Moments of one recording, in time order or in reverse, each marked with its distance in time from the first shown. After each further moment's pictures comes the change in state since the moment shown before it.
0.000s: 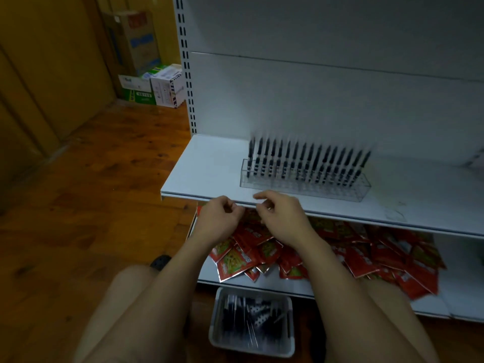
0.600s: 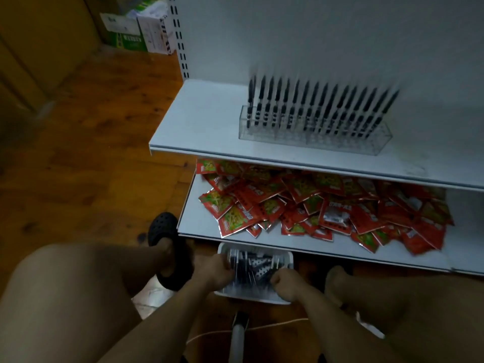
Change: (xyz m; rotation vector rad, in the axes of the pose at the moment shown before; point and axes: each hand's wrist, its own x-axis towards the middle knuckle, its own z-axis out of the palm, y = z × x) left_hand -0.056 -0.175 0.097 0.484 -0.576 -0.290; right_hand -0.125 0.174 0.139 -0.219 -0.814 0.518
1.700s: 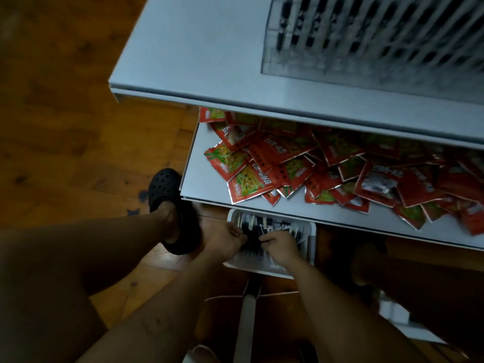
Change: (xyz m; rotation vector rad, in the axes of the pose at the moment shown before) left_hand 0.069 -0.019 0.025 -0.449 0.036 -0.215; right_hand 0.094 -0.023 0.033 0.464 0.110 0.045
